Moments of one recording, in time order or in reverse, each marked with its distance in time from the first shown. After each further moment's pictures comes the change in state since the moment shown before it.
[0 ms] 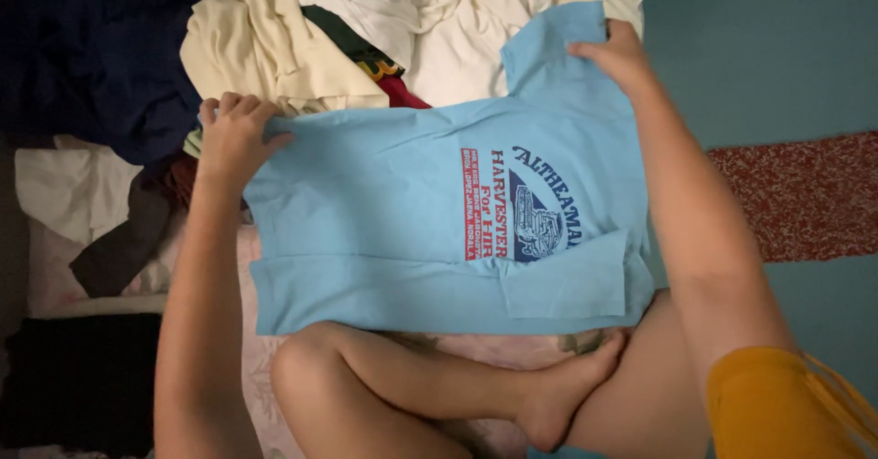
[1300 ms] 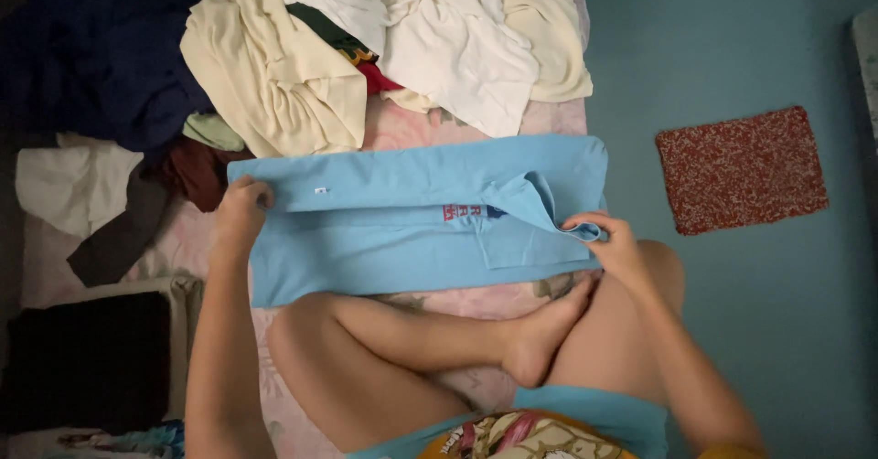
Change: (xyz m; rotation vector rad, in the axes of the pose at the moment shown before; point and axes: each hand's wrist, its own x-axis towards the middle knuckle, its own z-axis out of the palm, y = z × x) left_hand -0.146 0.041 0.005 -0.372 -0.078 -0.265; right_hand -0.392 0.059 -0.005 0.156 -0.053 -0.151
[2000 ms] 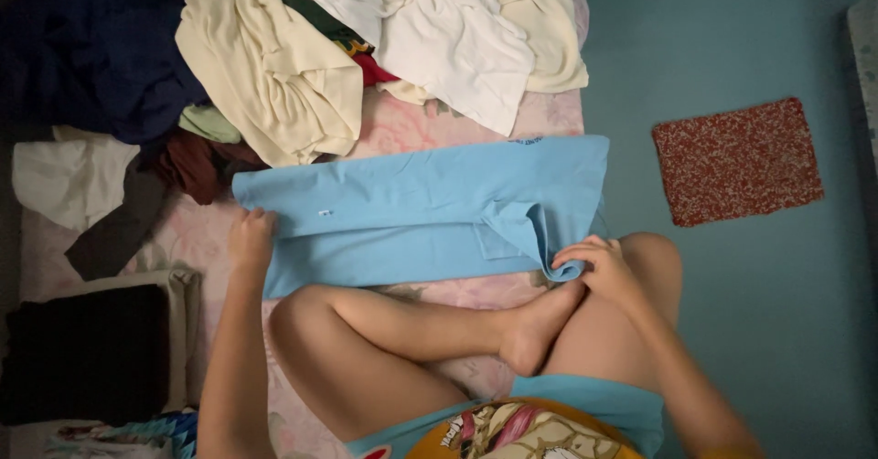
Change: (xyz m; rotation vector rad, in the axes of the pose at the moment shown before) left_hand -0.063 -0.036 0.058 0.320 -0.011 0.065; right_hand -0.054 -0.007 0.013 -0.520 -0.175 -0.019
